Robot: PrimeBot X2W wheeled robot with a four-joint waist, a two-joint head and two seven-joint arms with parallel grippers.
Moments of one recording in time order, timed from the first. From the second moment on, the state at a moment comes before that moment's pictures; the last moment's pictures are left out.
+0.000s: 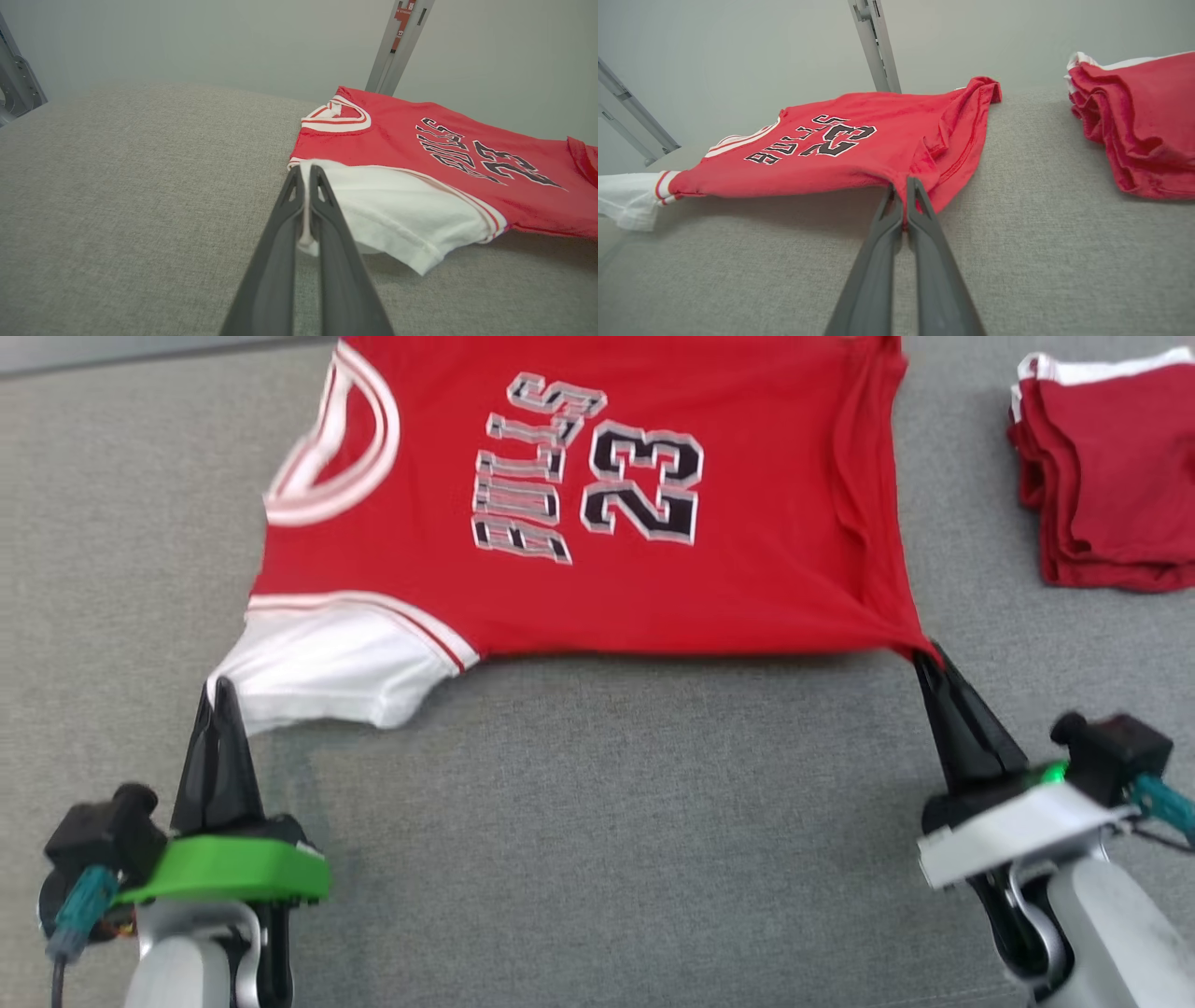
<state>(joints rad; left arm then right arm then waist) -0.16 0.08 0.04 0.15 -0.32 -0.03 -0.21 -0.21 -0.30 0.23 0.17 0.49 0.13 -0.26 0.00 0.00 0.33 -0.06</state>
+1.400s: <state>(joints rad) -0.41 0.15 -0.02 0.09 -0.40 -0.04 0.08 -0.29 -0.27 0.19 0.20 0.51 0.13 -0.23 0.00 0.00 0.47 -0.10</state>
